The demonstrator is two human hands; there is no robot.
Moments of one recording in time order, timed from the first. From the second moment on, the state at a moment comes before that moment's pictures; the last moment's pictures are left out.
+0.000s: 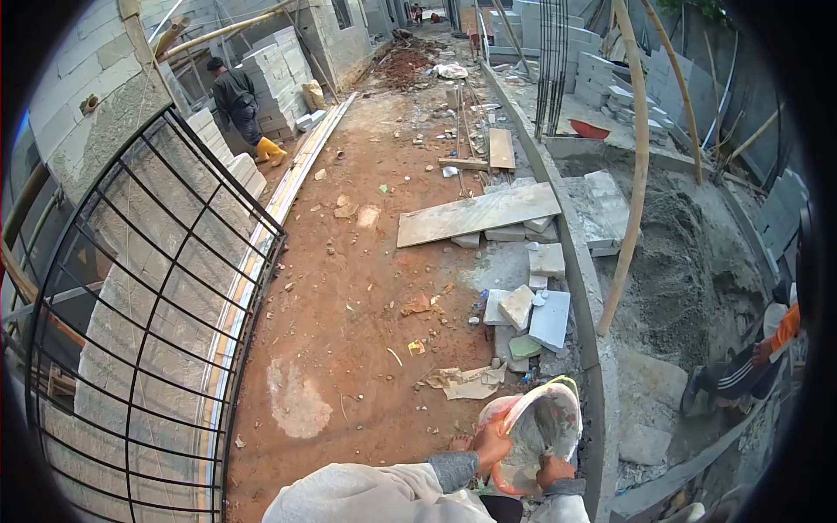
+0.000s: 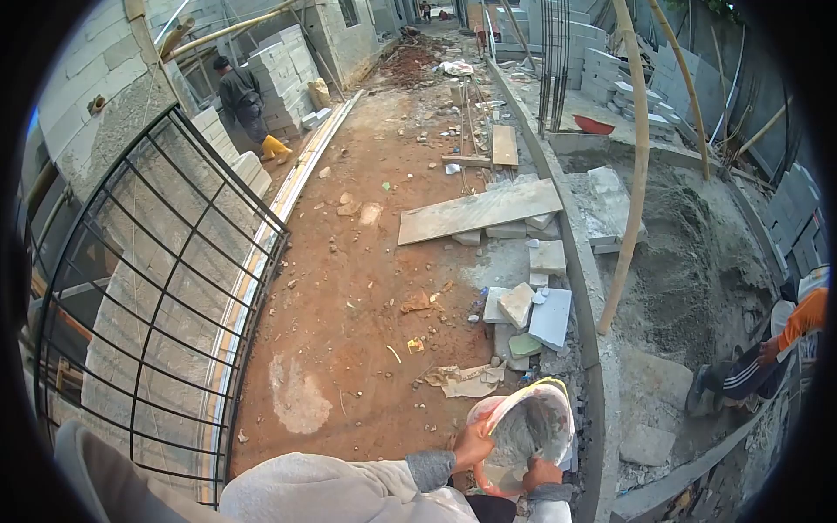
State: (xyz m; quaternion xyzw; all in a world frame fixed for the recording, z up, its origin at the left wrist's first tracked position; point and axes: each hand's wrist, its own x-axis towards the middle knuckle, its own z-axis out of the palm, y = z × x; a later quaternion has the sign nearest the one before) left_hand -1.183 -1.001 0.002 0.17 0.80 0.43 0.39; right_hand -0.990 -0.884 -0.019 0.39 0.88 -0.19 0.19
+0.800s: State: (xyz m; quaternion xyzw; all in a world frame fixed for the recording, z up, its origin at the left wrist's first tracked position) left_hand -1.041 -0.566 0.089 0.32 0.69 0.36 0.53; right_hand -0.791 -0.557 0.035 0.48 0.57 -0.67 0.04
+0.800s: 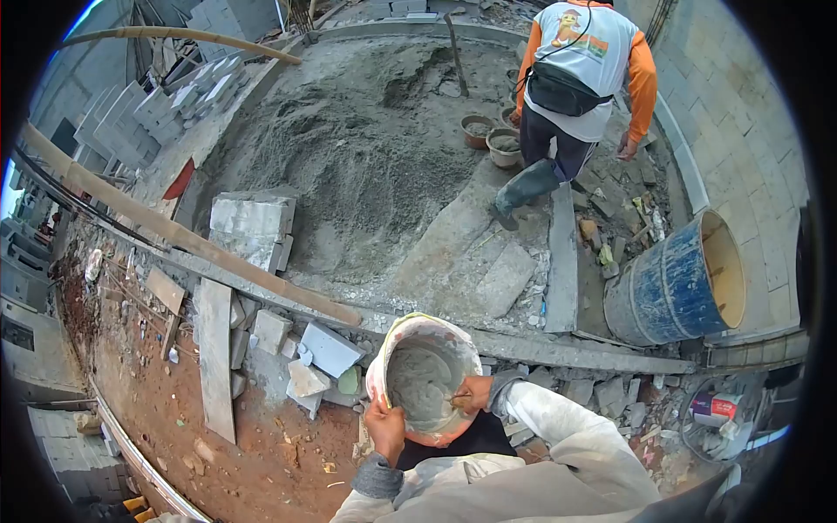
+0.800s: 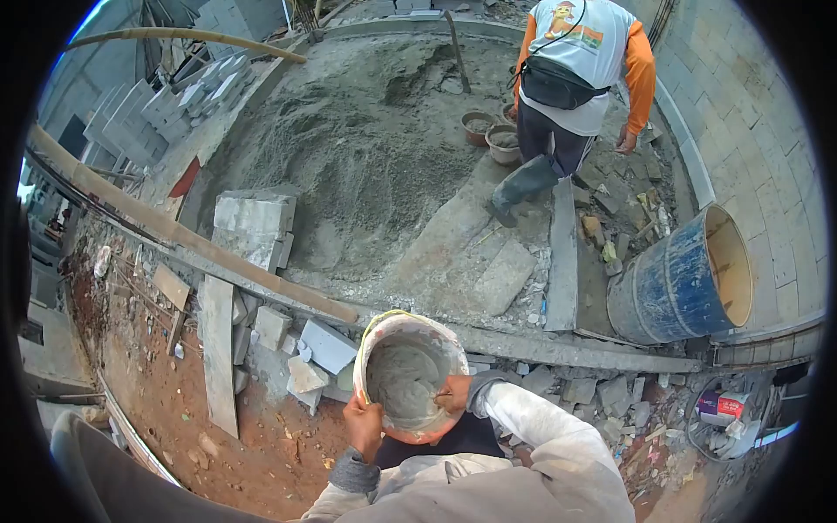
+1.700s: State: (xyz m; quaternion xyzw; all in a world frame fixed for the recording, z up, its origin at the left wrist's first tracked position) left_hand -0.779 -0.071 0.136 0.33 0.63 0.31 0.63; right_hand -0.554 -0.144 0.221 0.66 0.70 -0.28 0.08
